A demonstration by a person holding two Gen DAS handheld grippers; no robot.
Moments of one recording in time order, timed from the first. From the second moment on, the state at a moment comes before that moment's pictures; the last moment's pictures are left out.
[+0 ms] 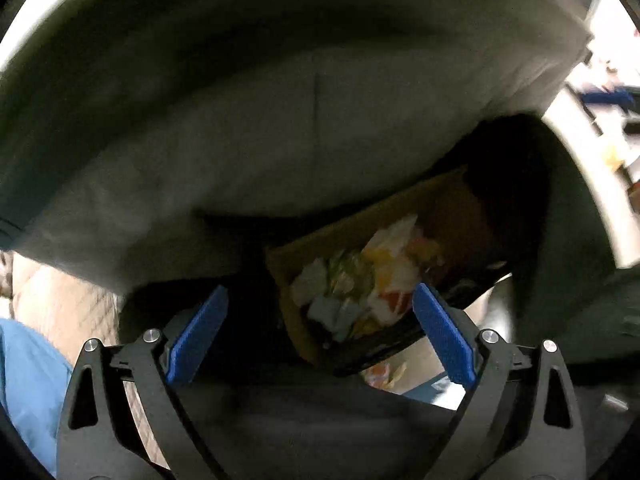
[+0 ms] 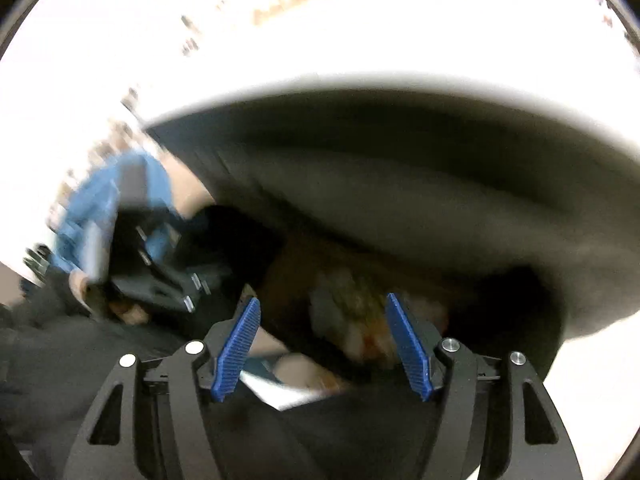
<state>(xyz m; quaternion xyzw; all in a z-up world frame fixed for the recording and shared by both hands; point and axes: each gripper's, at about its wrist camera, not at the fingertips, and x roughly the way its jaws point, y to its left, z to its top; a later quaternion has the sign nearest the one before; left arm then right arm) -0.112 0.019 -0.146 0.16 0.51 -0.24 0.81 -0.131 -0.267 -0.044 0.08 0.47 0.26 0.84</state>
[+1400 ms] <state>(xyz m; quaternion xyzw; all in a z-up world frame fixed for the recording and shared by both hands) 0.116 -0.028 -0.016 0.04 0.44 -0.16 0.88 -0.029 -0.361 0.005 0.19 0.39 0.21 0.88</state>
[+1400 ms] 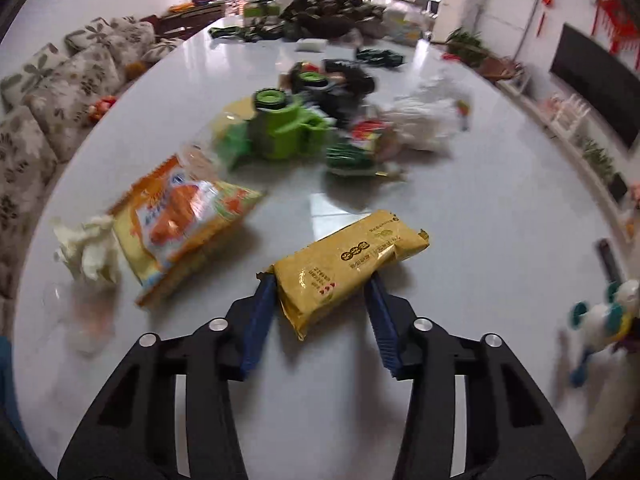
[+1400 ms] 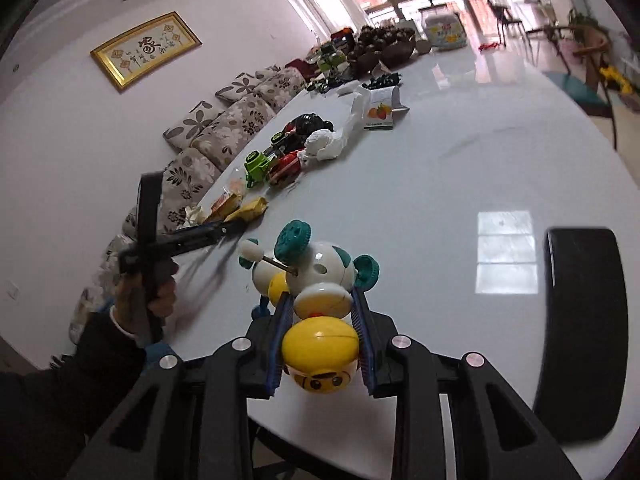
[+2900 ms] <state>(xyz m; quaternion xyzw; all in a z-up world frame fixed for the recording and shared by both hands) -0.120 0.034 -0.037 0.13 0.37 -0.25 0.89 -0.039 -0.212 0.019 0.06 0.41 0.31 0.86</state>
